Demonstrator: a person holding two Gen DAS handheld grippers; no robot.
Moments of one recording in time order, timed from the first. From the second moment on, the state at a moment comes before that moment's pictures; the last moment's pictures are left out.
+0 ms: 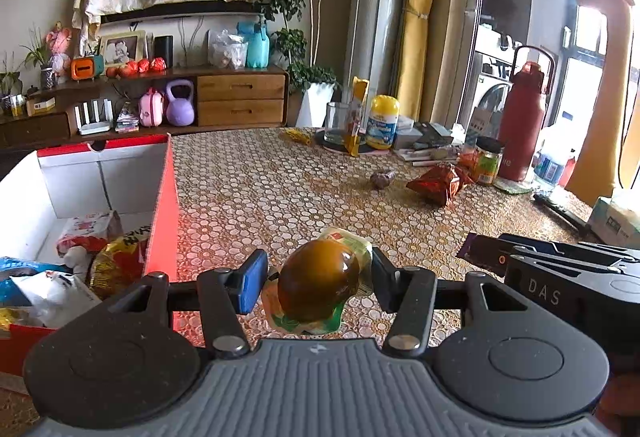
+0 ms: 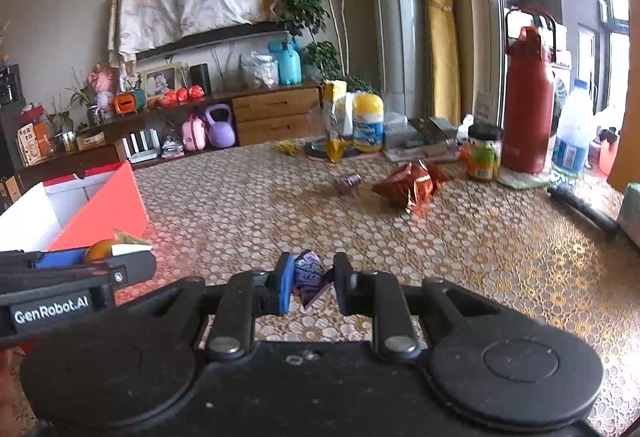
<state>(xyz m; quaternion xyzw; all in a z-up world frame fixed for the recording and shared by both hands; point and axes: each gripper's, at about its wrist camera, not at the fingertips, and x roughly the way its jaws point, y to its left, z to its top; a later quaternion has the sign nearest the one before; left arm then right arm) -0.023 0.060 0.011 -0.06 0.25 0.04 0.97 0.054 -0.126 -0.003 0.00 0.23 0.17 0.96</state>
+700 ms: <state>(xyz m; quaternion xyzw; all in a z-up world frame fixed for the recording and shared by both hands) -0.070 0.100 0.037 -0.09 0.20 0.07 0.97 0.006 -0.074 0.032 -0.02 0.19 0.23 0.96</state>
